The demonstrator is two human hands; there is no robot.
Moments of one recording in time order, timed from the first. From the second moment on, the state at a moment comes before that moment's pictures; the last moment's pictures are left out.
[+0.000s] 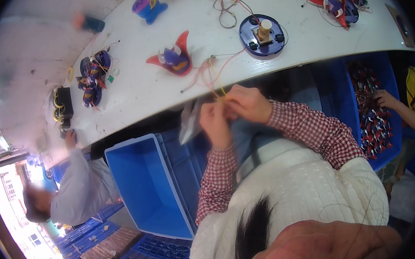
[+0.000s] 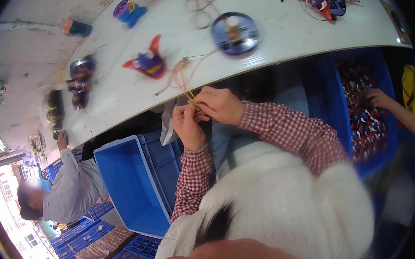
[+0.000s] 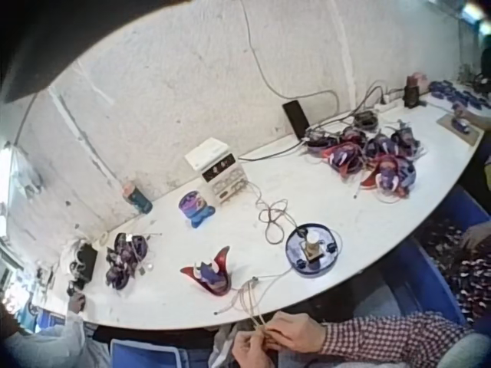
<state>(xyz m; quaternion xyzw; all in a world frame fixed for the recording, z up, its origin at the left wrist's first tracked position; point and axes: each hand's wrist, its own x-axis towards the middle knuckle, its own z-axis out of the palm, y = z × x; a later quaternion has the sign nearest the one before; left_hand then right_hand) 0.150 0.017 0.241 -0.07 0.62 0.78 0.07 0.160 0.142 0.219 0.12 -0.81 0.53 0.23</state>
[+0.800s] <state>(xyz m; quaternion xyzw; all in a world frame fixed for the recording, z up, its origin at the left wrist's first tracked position) 0.045 0.145 0.248 0.43 0.82 0.37 -0.09 0.116 0.292 0.282 0.06 -0.86 0.45 0.22</state>
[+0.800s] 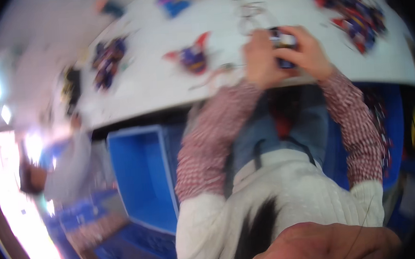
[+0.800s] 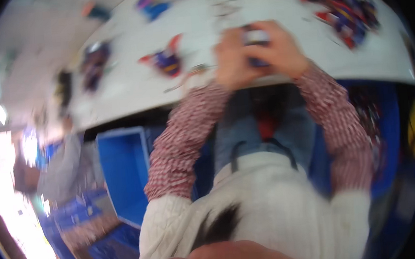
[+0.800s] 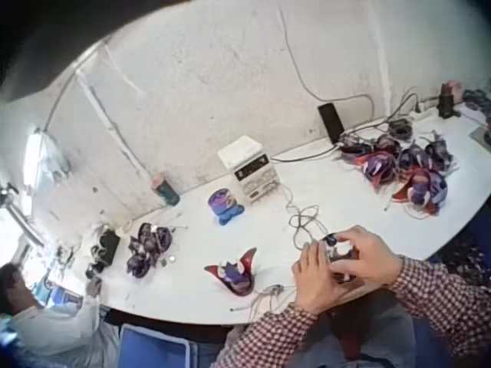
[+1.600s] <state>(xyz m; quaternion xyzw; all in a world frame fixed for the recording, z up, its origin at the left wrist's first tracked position) 0.073 0.127 0.258 0.36 0.79 0.43 -0.24 0.049 0.431 0.236 -0.07 -0.92 0.35 0.13</state>
